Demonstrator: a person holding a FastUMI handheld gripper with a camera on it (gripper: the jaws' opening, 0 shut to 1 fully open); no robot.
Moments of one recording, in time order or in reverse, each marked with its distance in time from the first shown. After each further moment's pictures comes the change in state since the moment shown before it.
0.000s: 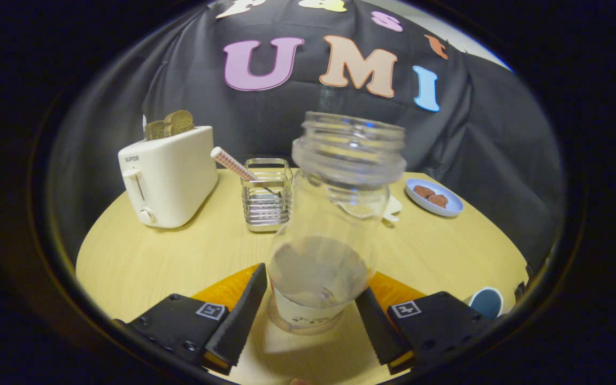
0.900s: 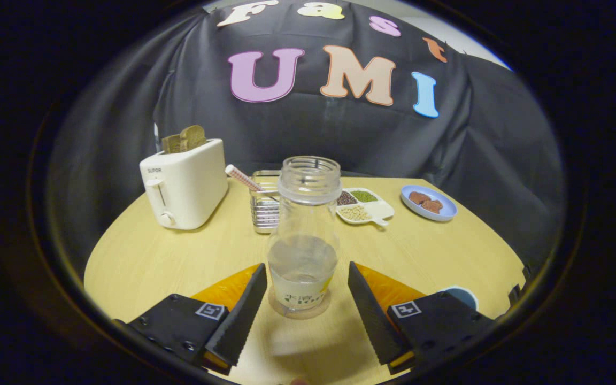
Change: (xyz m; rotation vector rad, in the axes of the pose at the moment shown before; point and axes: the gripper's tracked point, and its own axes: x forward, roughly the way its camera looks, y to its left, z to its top) arm -0.050 -0.015 0.011 -0.010 -0.030 0.049
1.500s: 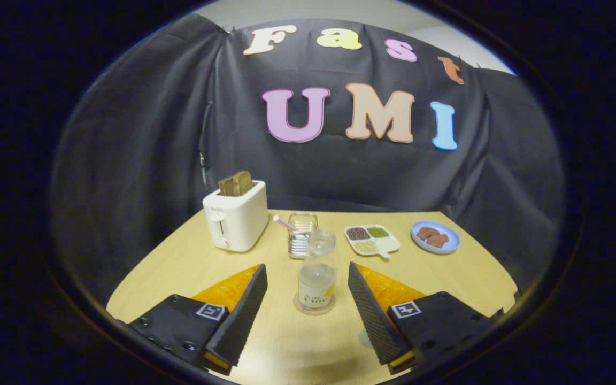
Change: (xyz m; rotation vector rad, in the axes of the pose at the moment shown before) arm -0.113 -0.002 0.085 -0.030 -0.169 0.195
